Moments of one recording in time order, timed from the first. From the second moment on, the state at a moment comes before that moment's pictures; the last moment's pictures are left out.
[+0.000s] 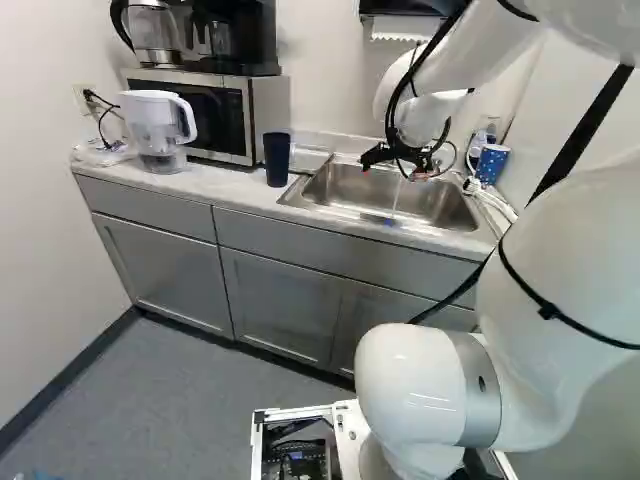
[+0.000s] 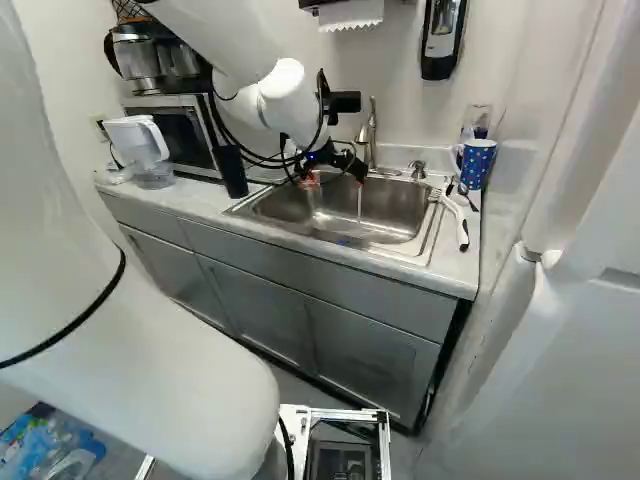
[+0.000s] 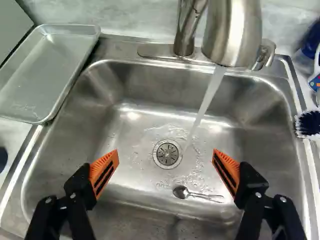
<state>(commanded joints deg) -14.3 7.7 -47.9 0.0 -13.2 0.0</state>
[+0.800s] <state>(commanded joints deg) -16.7 8.3 -47.4 0.0 -13.2 0.0</state>
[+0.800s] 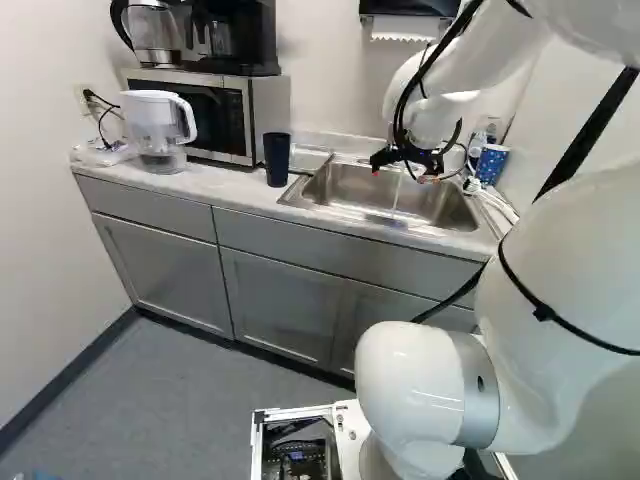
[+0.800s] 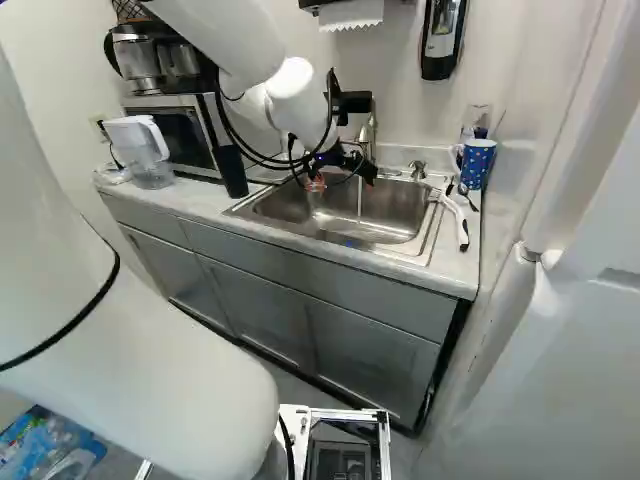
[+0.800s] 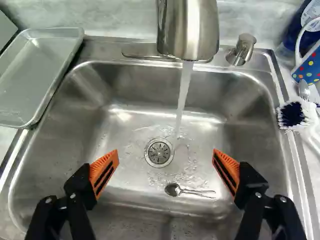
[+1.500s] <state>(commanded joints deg) -13.6 9.6 -46.2 0.0 -13.2 0.0</state>
